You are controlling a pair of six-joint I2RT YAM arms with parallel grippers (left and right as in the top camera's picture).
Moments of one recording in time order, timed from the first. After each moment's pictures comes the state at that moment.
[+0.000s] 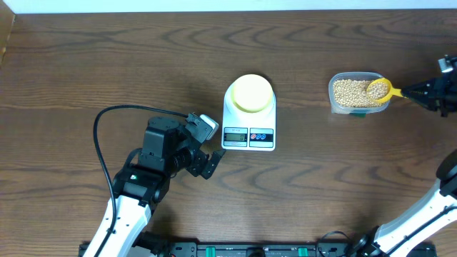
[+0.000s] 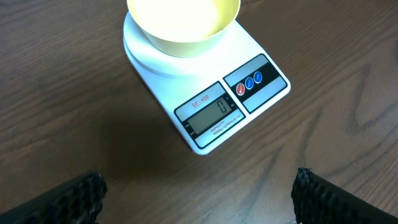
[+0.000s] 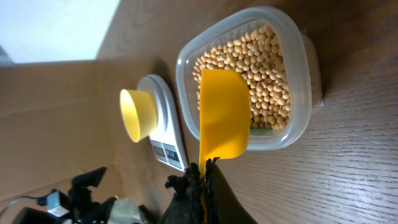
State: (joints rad) left arm -0.30 1.01 0.65 -0.44 0.33 0.26; right arm -0.66 2.15 1.85 -1.47 -0.96 -0.38
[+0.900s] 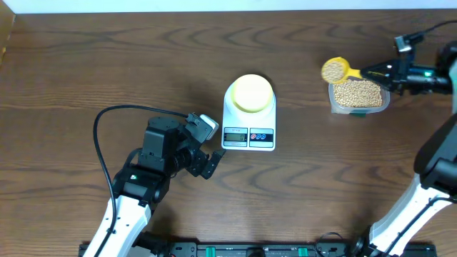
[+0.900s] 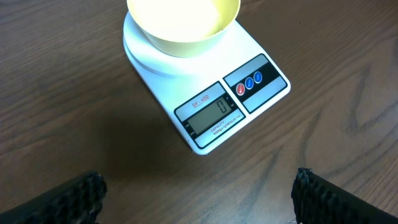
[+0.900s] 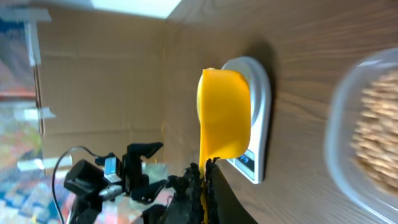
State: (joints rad) left arm -0.30 1.01 0.65 -0.44 0.33 0.26; right arm -0.38 2.15 1.85 -1.51 -1.24 -0.45
